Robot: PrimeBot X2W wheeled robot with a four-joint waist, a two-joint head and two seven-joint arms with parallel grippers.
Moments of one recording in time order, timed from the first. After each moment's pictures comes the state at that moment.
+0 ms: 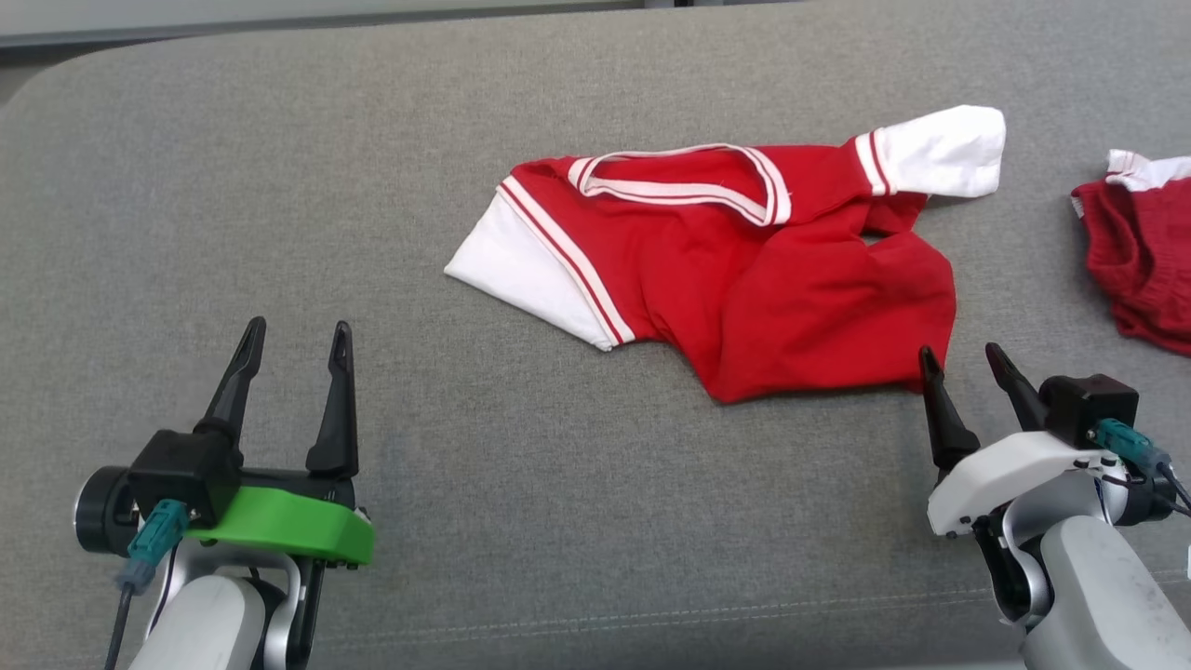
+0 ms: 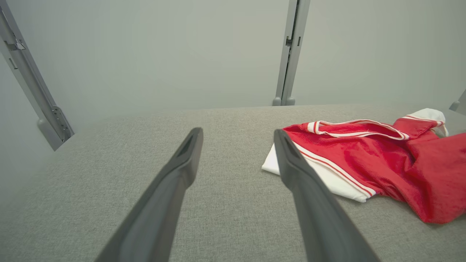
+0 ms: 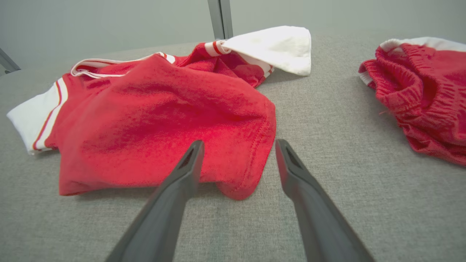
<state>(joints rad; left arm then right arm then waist) -0.19 0.35 -0.34 0.04 -0.45 0.15 -0.20 -0.24 -0.16 0.03 0.38 0.26 0.13 -0.13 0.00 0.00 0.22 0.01</state>
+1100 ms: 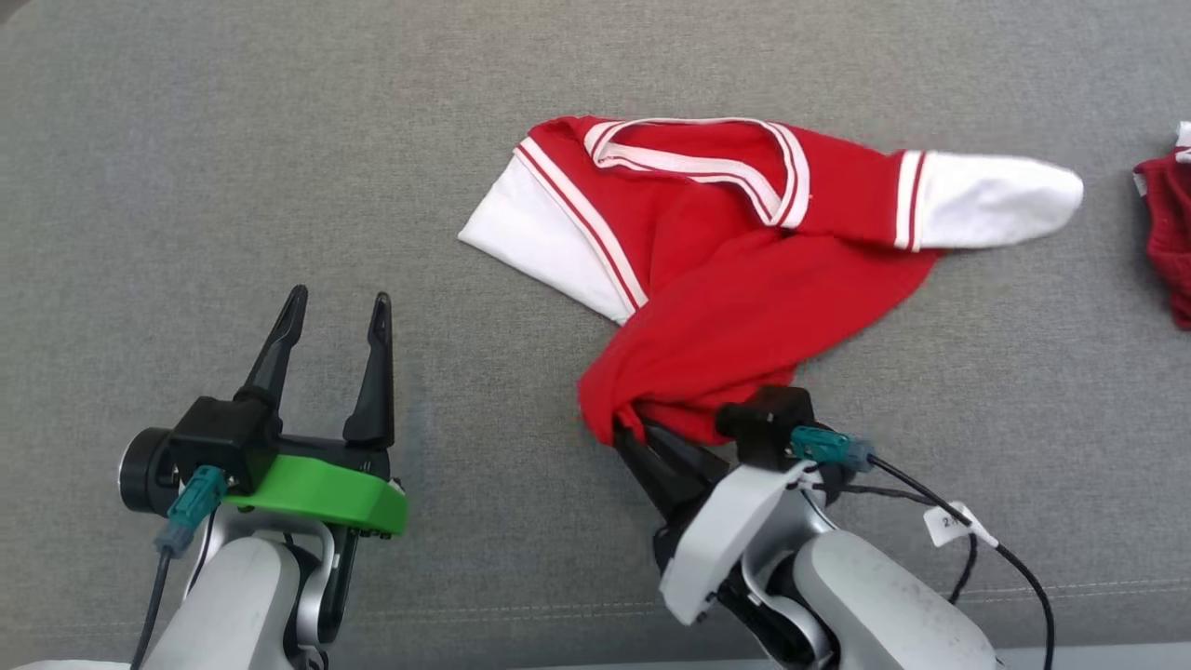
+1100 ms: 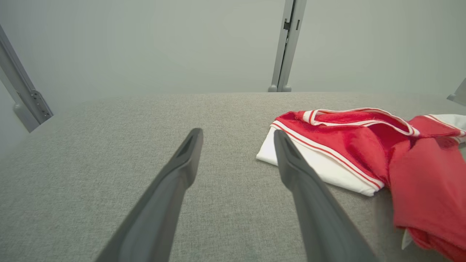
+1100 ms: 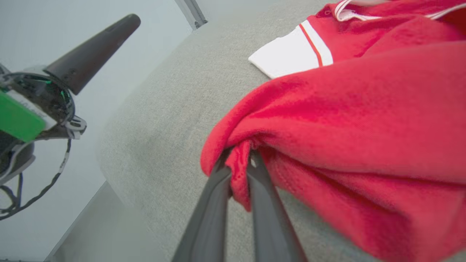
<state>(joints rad) -0.28 0.30 -0.38 0.14 -0.45 0.11 -0.25 -0.35 -0.11 0.65 0.21 0.51 0.13 0.00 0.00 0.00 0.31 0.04</state>
